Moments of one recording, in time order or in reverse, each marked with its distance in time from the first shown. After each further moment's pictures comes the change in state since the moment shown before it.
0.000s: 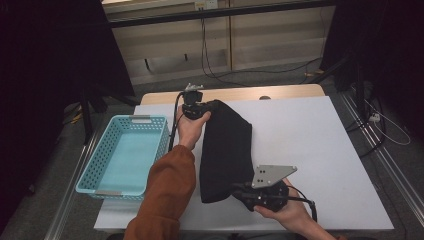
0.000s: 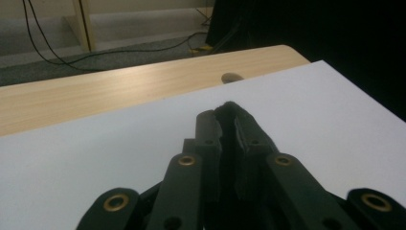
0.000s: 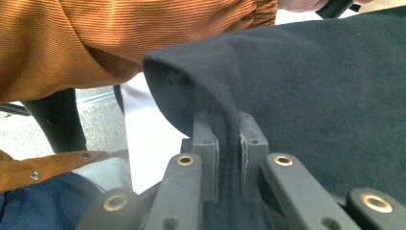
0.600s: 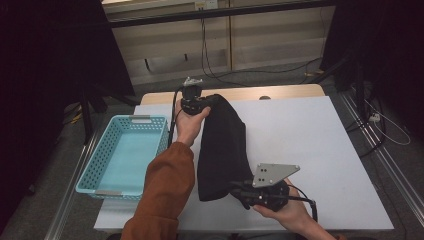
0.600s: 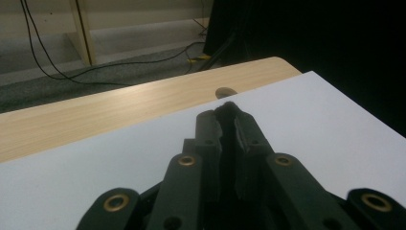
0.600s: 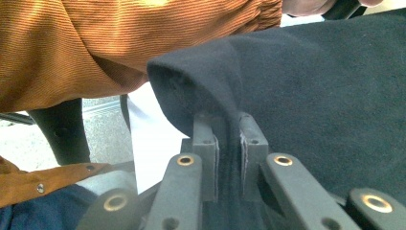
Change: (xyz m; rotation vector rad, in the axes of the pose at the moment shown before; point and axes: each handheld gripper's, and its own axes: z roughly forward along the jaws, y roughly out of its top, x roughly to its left) left arm -0.007 0.017 -0.015 -0.033 -0.001 0.024; right arm 0.004 0.011 -0.005 -0.043 0.003 -0.010
